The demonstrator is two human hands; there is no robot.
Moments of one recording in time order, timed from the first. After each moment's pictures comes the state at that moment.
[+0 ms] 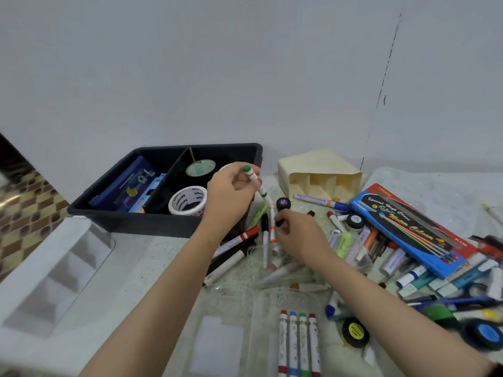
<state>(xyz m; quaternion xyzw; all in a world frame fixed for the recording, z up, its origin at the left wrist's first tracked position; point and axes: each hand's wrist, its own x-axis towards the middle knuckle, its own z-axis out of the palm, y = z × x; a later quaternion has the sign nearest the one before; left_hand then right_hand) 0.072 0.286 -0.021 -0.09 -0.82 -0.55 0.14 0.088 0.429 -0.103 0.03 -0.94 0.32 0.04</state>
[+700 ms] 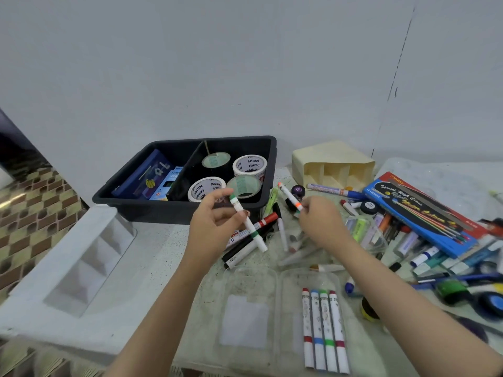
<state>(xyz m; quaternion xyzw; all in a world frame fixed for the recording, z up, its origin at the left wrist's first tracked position) 0.141 0.216 -0.050 -0.02 -0.75 -0.65 0.06 0.101 0.412 -0.083 -0.06 -0.94 0.33 0.04</state>
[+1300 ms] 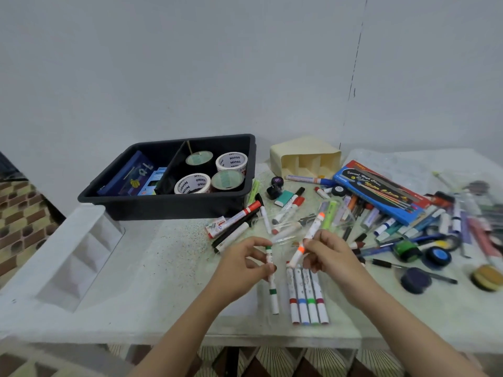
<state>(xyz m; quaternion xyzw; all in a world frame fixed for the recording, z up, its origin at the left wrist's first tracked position) 0.211 0.238 -0.094 -0.12 -0.82 -0.54 -0.14 0.242 0.424 -0.089 -0.12 -0.71 0.70 -0.02</state>
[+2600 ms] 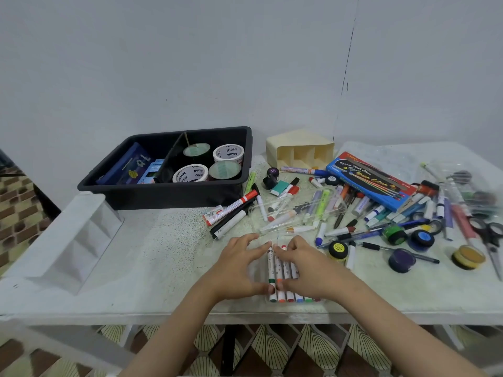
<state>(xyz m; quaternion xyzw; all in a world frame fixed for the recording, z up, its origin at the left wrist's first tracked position) 0.212 0.219 -0.127 -0.30 -0.92 -0.21 -0.13 0.258 0.406 -0.104 0.11 -0.96 0.21 -0.12</state>
